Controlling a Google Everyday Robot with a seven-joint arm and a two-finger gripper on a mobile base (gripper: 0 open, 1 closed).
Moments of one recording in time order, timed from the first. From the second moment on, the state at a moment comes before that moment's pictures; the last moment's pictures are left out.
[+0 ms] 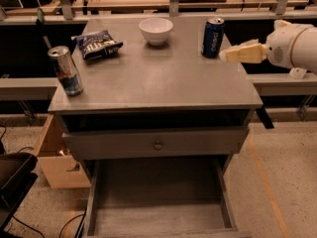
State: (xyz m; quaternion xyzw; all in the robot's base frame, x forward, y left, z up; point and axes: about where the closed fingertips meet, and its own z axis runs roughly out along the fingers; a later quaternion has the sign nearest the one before) arm 0.654 -0.242 0.963 -0.26 0.76 0.07 0.59
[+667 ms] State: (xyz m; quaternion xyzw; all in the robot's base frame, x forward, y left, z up) arm 0.764 -0.248 0.937 -0.22 0.75 0.09 0.62
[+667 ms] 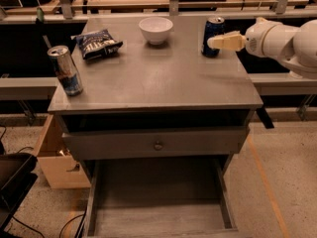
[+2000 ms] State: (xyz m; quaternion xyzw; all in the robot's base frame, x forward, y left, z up) arm 0.866 -0.218 0.931 -0.19 0.71 0.19 0.65
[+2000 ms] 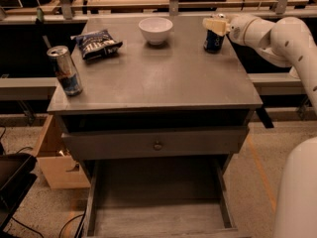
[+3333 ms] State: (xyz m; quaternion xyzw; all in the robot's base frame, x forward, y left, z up) arm 0.867 -0.201 0.939 -0.20 0.71 0.20 0.65
